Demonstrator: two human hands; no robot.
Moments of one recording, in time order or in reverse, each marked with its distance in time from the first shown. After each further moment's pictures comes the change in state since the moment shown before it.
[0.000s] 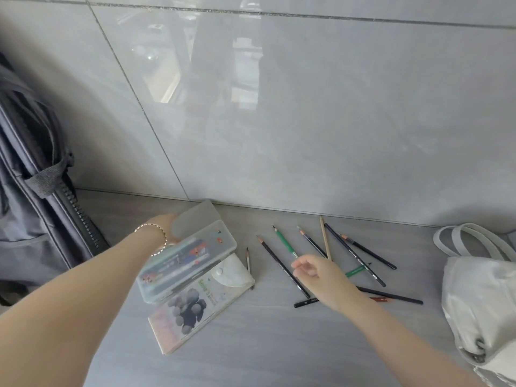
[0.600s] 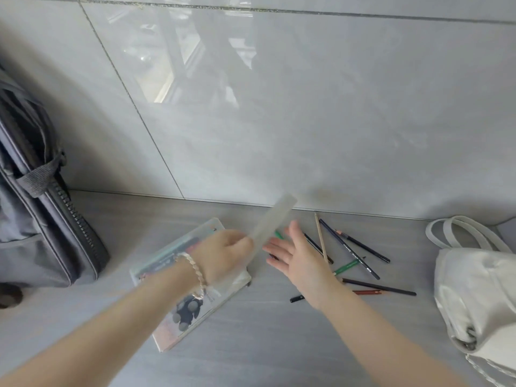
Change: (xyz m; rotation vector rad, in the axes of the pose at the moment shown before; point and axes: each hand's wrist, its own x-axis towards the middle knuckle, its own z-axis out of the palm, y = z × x) left_hand -0.140 0.094 -0.012 -0.758 -0.123 0.403; right_hand -0.007 -0.054 0.010 1.027 -0.038 0.086
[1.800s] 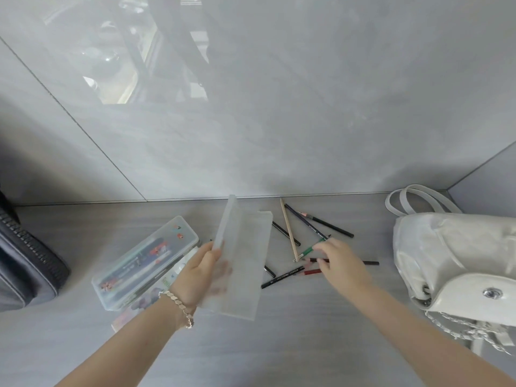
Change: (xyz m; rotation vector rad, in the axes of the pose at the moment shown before) left_hand 0.005 -0.027 0.070 -0.676 0.130 -0.154; right_hand -0.019 0.043 -0.151 -1.422 0.380 -0.251
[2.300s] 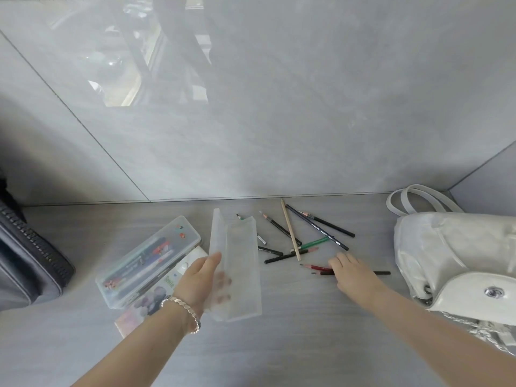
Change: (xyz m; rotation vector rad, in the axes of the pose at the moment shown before) left_hand -0.007 -0.007 0.004 -0.097 0.141 -0.214; right_hand -0.001 0.051 0.030 -0.496 -0.189 -0.119
